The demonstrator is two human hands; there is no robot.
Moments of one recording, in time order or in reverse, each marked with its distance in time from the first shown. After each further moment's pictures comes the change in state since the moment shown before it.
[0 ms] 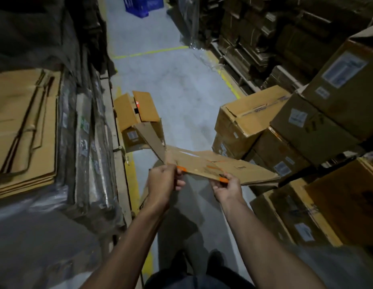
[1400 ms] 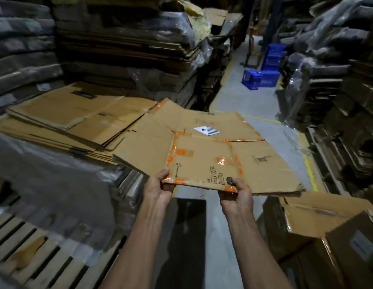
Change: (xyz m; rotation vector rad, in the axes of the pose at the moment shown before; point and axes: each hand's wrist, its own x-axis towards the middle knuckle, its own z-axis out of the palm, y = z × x) left_hand -0.038 0.054 0.031 -1.228 0.343 0.159; right_hand -0.075 -0.077 0.119 -0.378 -0.630 0.207
